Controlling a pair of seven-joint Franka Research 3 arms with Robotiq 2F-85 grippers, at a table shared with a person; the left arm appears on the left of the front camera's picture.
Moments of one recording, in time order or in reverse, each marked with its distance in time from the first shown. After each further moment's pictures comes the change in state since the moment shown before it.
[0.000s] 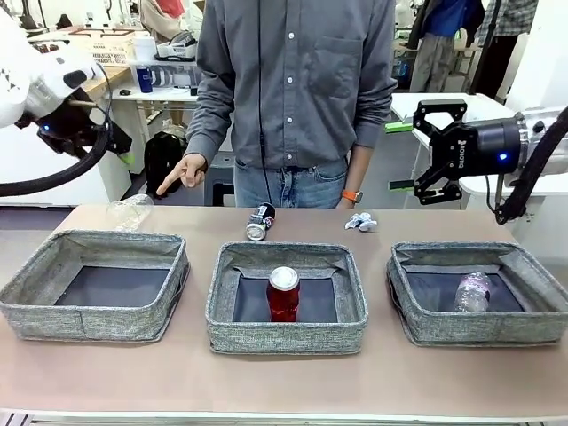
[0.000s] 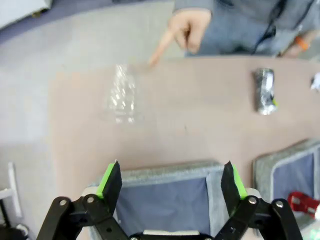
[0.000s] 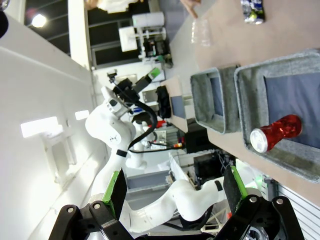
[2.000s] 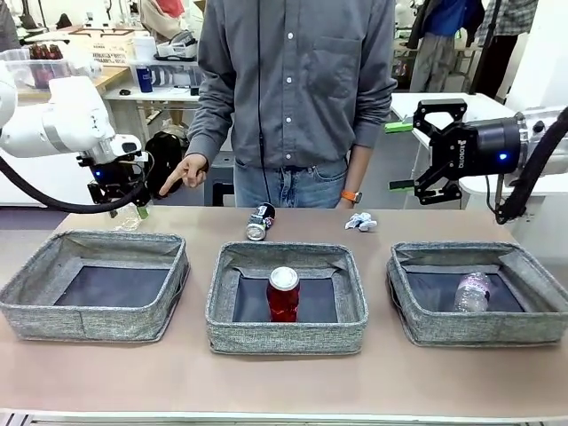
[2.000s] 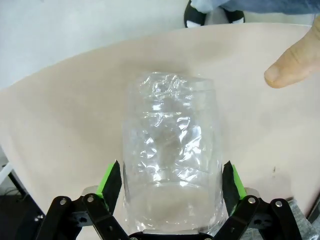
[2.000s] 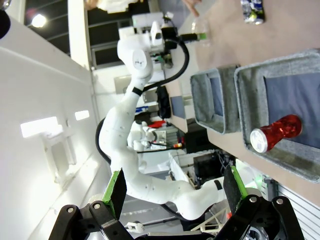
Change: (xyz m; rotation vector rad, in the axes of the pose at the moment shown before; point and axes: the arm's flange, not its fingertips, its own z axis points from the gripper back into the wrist) left arm 0.069 0.107 -0.252 -0.035 0.517 -0.026; right arm 0.000 0.000 0.000 -0.001 -0.001 0.000
